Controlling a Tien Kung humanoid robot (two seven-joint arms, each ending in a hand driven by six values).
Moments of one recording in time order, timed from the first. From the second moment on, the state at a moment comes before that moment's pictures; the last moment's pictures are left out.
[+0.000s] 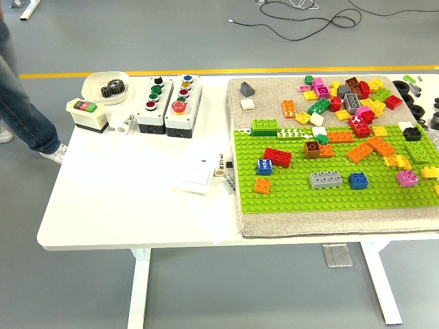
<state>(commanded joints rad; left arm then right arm) -0.07 0.05 -0.66 -0.20 0.26 0.17 0.13 0.37 -0.67 1.26 1.10 -1.09 0.14 0.14</state>
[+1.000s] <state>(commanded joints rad) -0.06 0.06 -0.69 -0.21 0.32 0.17 0.14 0.39 -0.72 0.95 1.28 -1.60 0.10 0.21</state>
